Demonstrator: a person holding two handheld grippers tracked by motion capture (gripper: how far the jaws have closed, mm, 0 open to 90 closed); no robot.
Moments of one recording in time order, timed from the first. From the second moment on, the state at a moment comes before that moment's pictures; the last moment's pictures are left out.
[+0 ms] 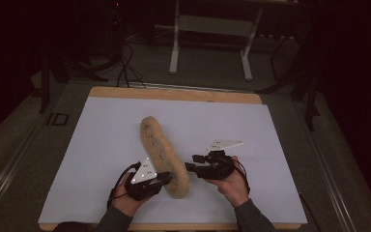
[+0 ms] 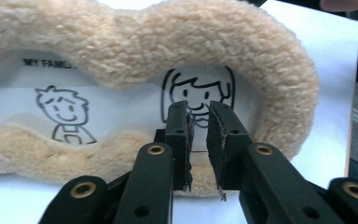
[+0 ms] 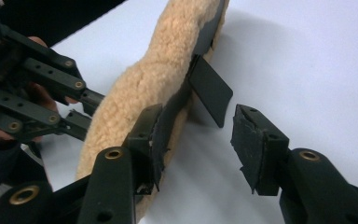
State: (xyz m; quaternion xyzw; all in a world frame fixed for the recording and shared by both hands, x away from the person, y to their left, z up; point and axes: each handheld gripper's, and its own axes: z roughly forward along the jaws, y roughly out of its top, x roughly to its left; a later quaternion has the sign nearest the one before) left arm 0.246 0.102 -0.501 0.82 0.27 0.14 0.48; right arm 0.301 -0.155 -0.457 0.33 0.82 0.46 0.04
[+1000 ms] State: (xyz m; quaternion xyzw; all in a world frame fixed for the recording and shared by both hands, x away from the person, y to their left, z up) left arm 0.254 0.120 -0.499 0.81 0.31 0.16 0.47; right arm 0.268 -0.131 -0.473 0.31 0.84 0.45 0.01
